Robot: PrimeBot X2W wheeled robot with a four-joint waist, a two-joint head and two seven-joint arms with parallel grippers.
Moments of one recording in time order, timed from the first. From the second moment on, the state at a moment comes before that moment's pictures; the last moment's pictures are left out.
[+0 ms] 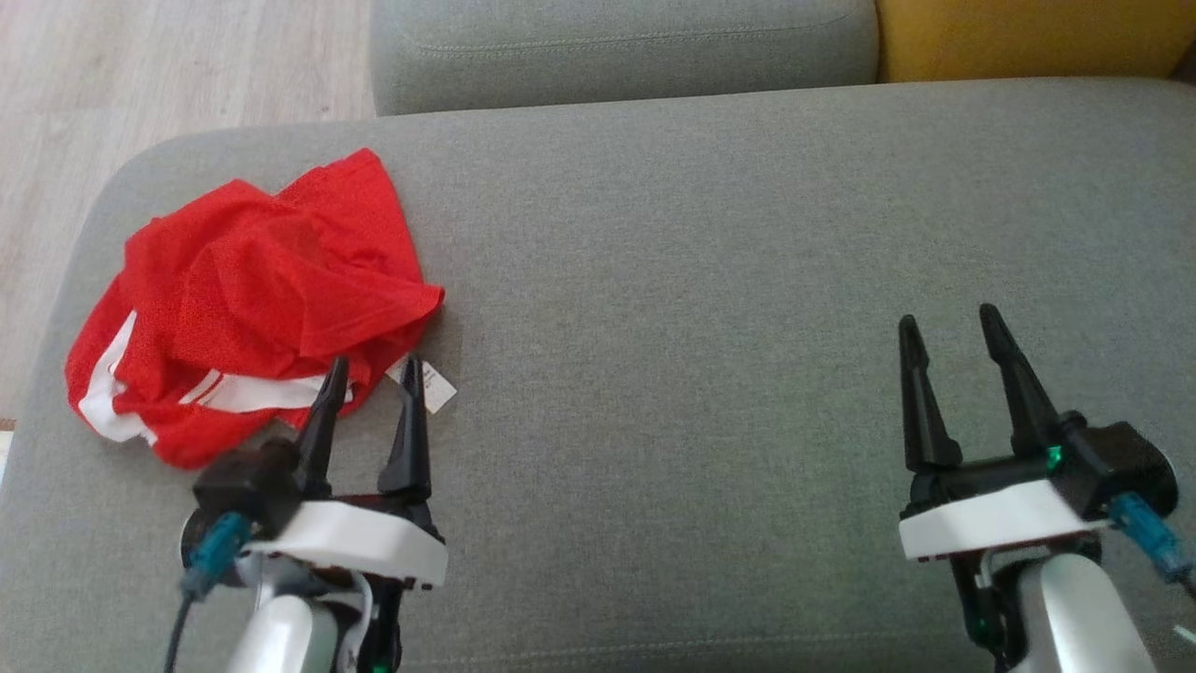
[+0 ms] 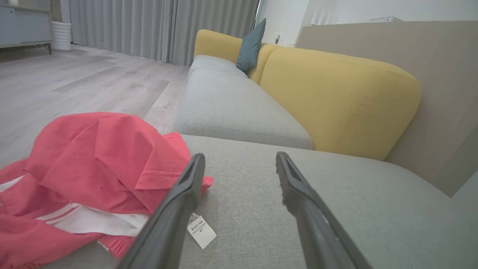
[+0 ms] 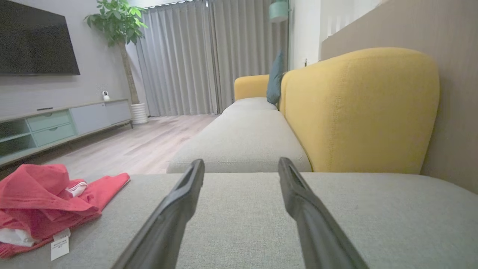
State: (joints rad) left arm -0.03 0.08 -0.26 0.04 -0.34 0.10 -0.18; right arm -0.05 -0.04 0.05 0.07 0.11 0.13 -0.18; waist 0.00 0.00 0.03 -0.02
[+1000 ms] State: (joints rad) left arm -0.02 0.06 -0.27 0.05 -0.14 0.06 -0.25; right arm -0.05 -0.04 0.09 0.18 0.25 0.13 -0.25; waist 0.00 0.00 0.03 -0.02
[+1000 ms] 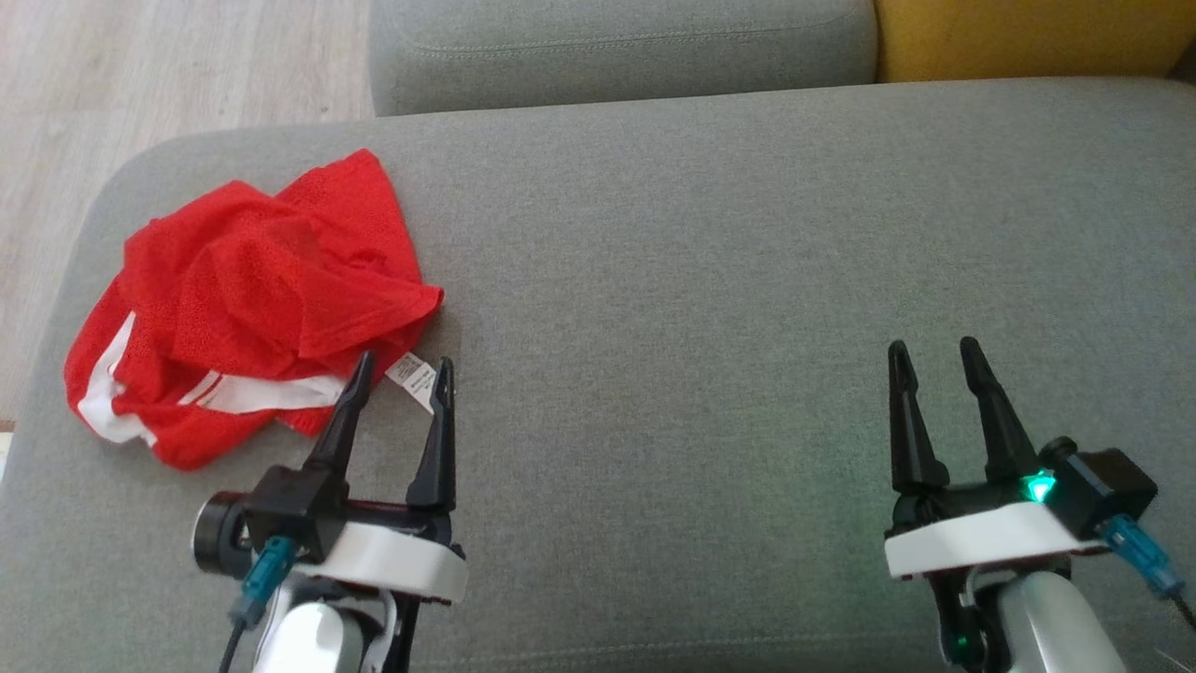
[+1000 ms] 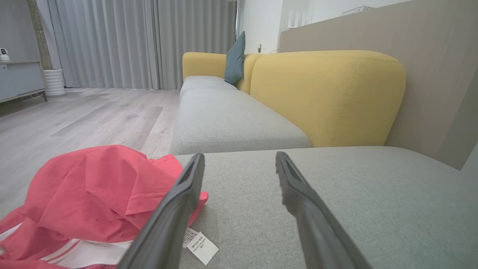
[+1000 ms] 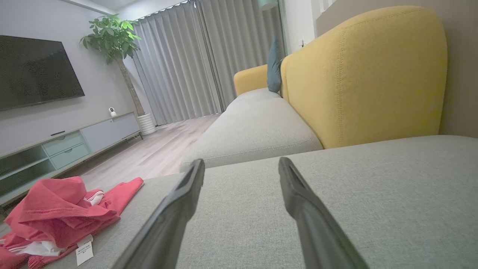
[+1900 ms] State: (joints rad) left arm -0.02 0.05 -0.23 0.07 -0.13 0.06 -0.25; right arm -0.05 -0.04 0.13 0.20 0.24 0.13 -0.25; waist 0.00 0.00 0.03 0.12
